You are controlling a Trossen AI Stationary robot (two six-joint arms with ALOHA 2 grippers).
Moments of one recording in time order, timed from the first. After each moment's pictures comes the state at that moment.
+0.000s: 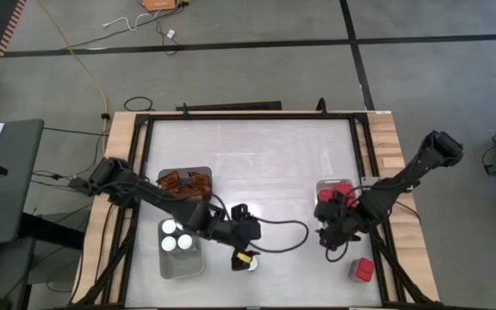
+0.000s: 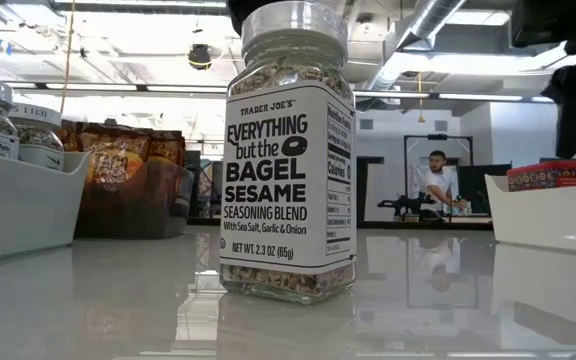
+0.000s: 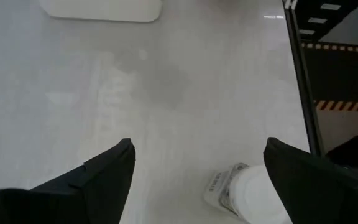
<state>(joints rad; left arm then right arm) -0.42 1.83 1.56 -0.50 -0.23 -0.40 0.64 1.25 0.83 -0.83 0.31 0.97</state>
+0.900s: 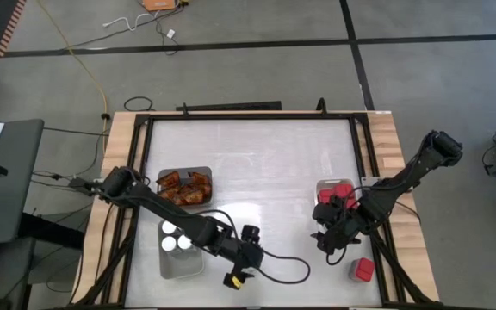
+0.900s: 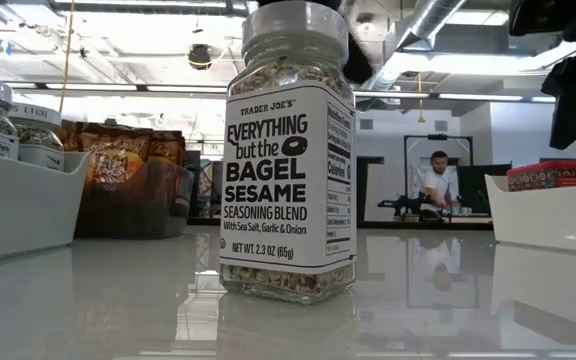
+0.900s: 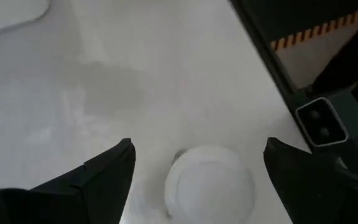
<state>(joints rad) -0.47 1.96 1.56 -0.40 -0.07 -0.09 0.66 1.25 0.83 -0.72 0.32 1.02</state>
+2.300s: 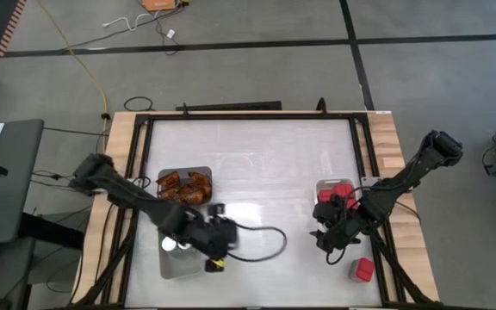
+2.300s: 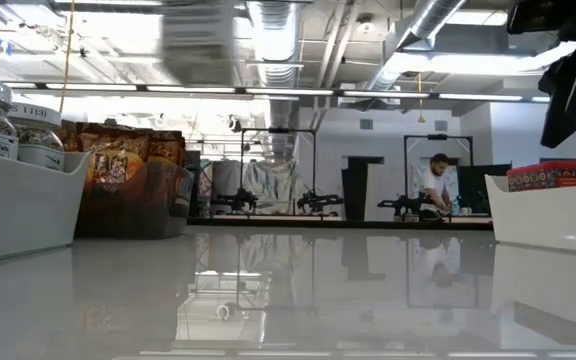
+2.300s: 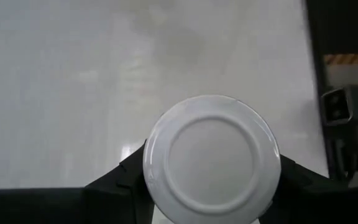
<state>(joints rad) -0.52 1.69 1.56 -0.85 -0.32 -0.45 0.66 1.25 0.83 -0.73 0.37 1.02</state>
